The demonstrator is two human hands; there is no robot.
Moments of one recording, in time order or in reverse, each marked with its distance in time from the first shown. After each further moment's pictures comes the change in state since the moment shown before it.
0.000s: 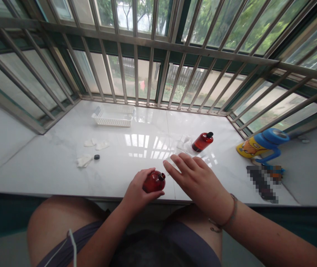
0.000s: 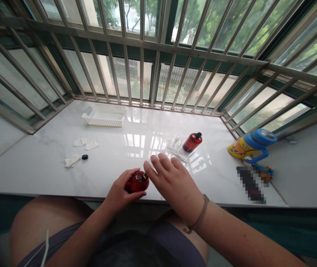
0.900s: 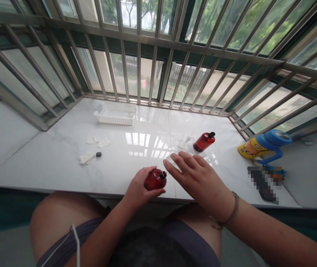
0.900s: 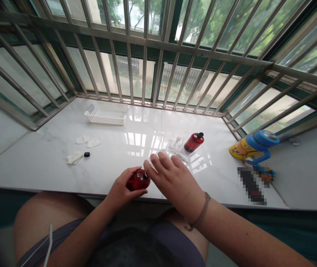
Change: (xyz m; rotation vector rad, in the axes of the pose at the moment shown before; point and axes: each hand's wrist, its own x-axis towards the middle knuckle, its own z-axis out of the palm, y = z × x) left_hand 0.001 0.003 -0.001 -0.003 0.013 0.006; right_hand 0.003 0.001 -0.003 -0.006 0.009 -0.054
